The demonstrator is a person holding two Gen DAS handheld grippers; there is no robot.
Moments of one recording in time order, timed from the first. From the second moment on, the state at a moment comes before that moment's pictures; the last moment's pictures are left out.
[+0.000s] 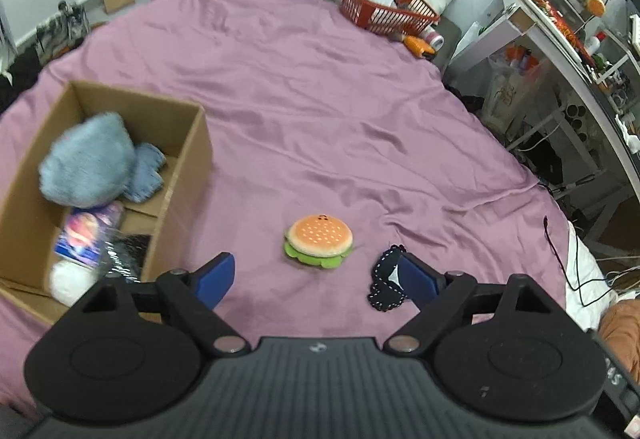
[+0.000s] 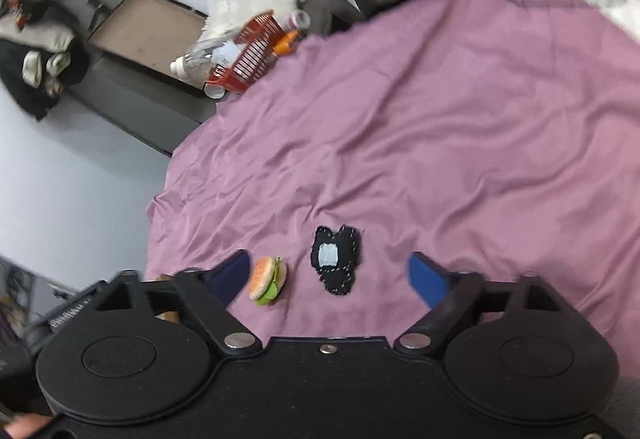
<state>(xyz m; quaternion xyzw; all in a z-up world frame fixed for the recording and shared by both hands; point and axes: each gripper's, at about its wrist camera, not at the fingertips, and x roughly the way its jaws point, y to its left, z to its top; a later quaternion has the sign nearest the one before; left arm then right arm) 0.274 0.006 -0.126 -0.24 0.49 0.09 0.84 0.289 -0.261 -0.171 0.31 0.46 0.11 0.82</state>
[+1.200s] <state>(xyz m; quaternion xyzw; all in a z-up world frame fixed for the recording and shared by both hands) 0.355 -0.004 -0.225 -0.26 0.57 0.10 0.77 0.361 -0.223 -0.263 0.31 0.53 0.13 0.78</state>
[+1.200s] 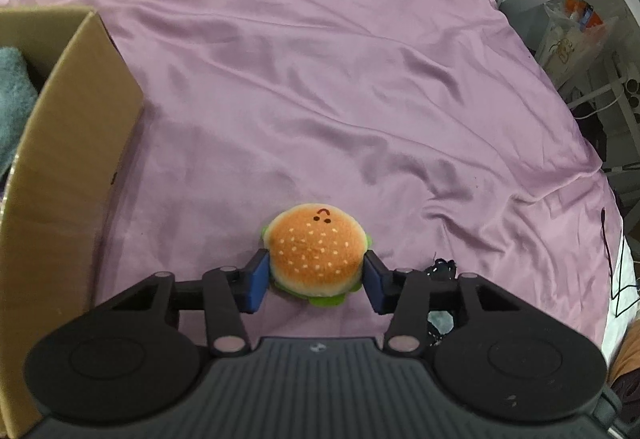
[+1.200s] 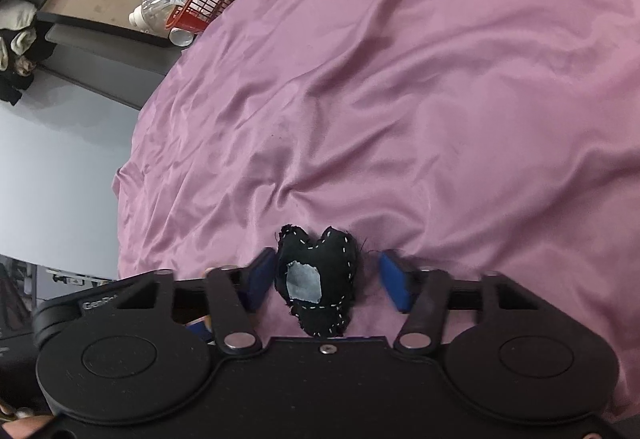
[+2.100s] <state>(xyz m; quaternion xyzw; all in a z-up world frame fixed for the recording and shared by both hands) 0.287 0.050 -0.155 -0.27 0.52 0.08 0.80 0.320 -0.212 -0.189 0.27 0.48 0.15 0.82</state>
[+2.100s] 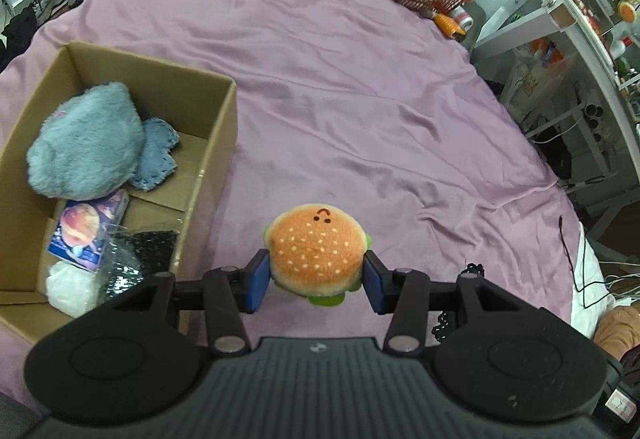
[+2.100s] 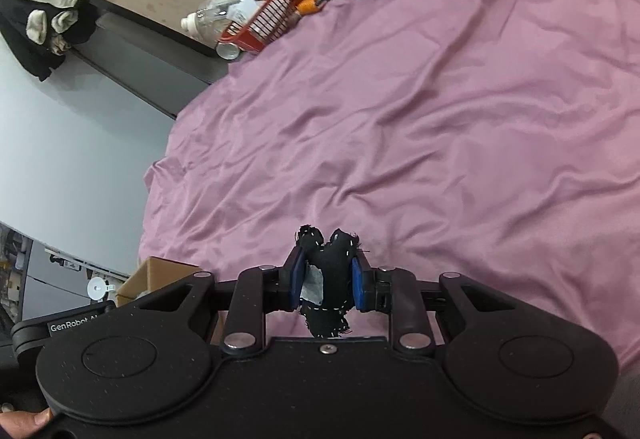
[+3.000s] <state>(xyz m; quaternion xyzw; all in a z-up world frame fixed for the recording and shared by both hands) 0.213 0.156 -0.121 -0.32 0.46 0.10 0.82 0.278 -0.101 -0.132 0.22 0.44 0.22 0.84</state>
